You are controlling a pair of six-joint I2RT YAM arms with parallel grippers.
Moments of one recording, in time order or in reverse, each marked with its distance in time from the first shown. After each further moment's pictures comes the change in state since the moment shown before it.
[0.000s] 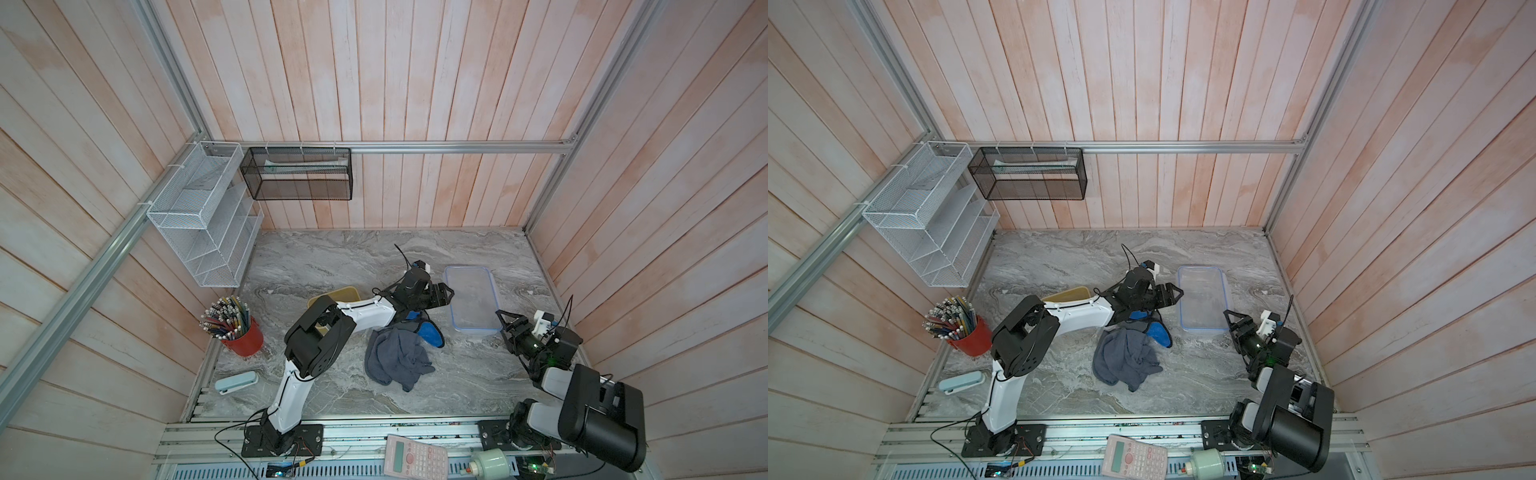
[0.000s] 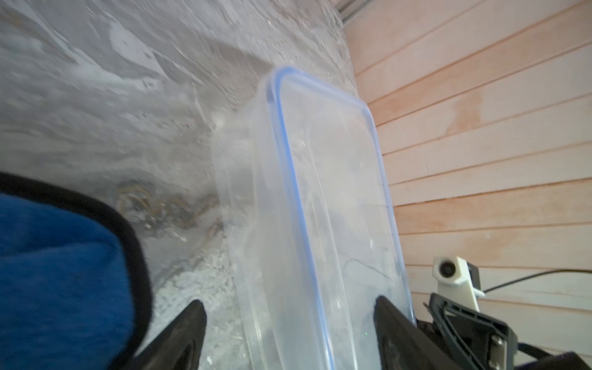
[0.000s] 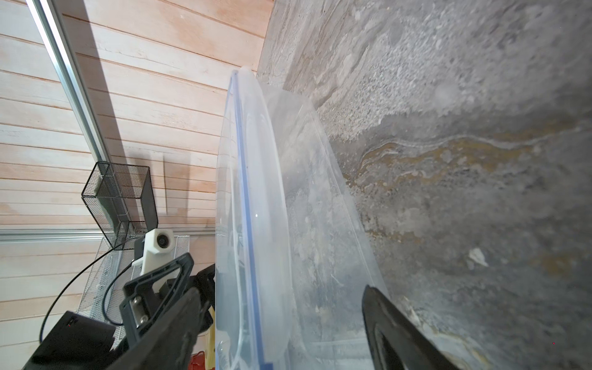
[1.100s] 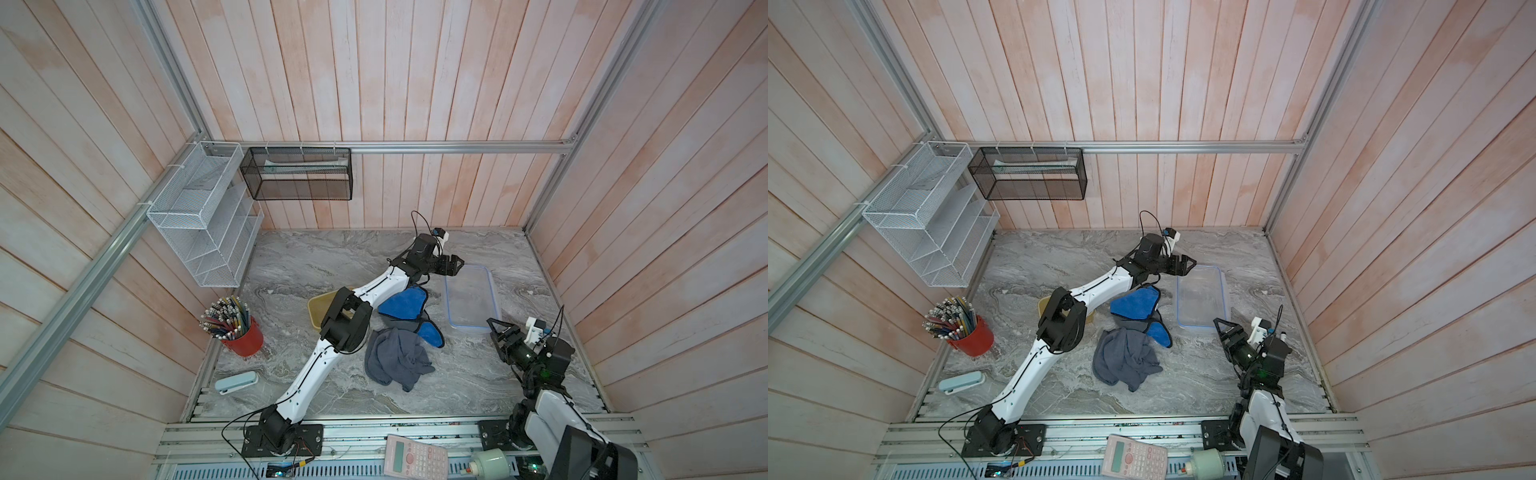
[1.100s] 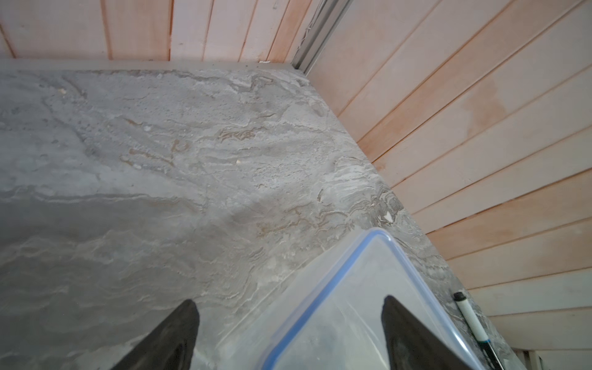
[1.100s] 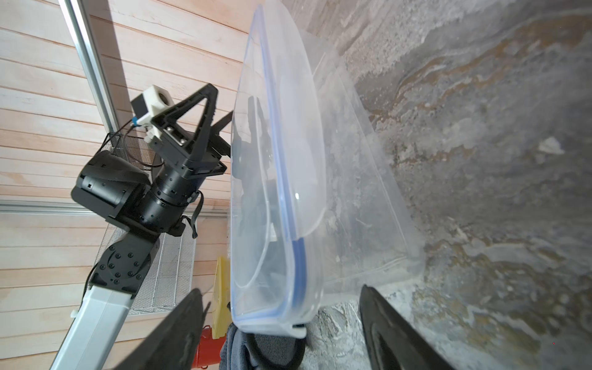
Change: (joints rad) left arm 0.102 0.528 0.916 -0.290 0.152 0.475; right arm 0.115 -0.320 -0.111 -0.166 0.057 0.078
